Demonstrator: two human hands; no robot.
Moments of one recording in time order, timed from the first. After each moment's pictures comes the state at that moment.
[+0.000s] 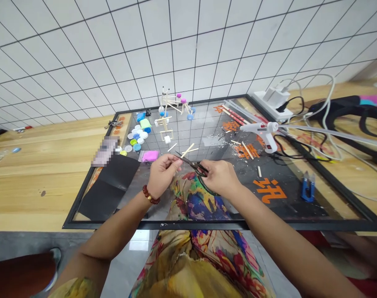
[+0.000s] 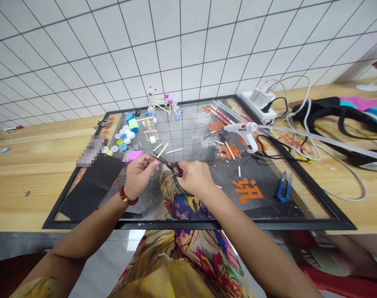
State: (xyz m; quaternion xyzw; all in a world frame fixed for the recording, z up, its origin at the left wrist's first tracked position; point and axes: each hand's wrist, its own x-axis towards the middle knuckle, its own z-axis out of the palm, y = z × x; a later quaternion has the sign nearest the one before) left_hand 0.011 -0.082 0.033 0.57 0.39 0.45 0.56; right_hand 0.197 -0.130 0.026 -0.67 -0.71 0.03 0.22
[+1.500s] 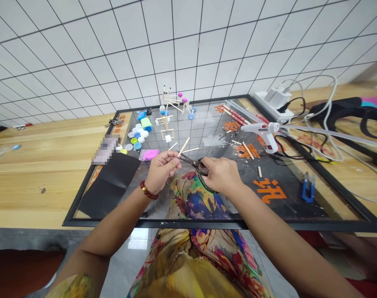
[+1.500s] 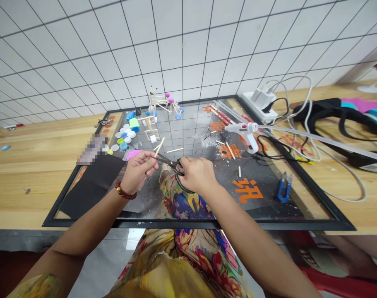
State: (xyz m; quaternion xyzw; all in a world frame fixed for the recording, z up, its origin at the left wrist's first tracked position) left_hand 0.009 -0.075 0.035 0.52 0.33 0.45 0.64; right_hand 0.201 -0.130 0.026 -0.67 -0.73 -0.04 0.14
